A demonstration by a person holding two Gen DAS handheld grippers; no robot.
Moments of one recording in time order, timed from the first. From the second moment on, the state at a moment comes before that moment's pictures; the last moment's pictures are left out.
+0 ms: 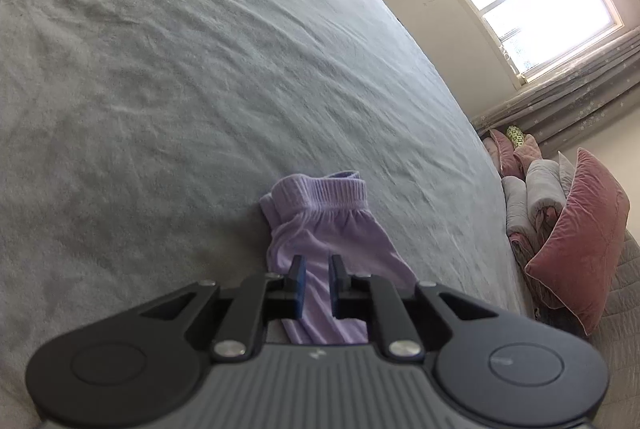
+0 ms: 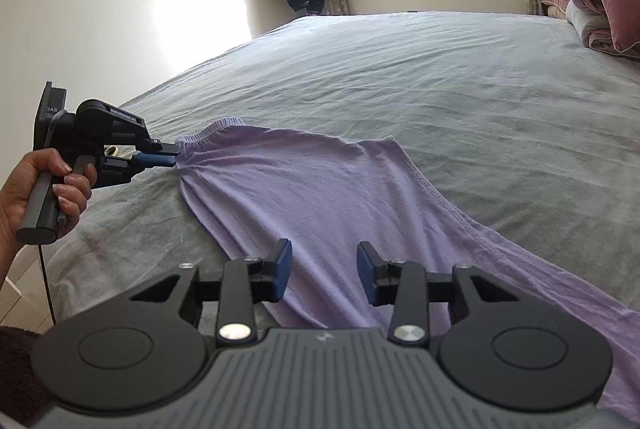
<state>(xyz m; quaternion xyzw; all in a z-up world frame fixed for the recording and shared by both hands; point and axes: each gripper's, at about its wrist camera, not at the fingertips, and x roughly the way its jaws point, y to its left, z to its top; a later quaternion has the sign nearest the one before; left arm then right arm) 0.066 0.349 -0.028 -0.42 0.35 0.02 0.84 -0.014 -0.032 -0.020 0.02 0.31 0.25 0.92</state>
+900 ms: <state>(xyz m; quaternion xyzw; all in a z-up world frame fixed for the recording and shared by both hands) 0.071 0.317 -0.062 -0.43 0.40 0.01 0.81 -0.018 0.016 -0.052 -0.20 0.29 0.28 0.89</state>
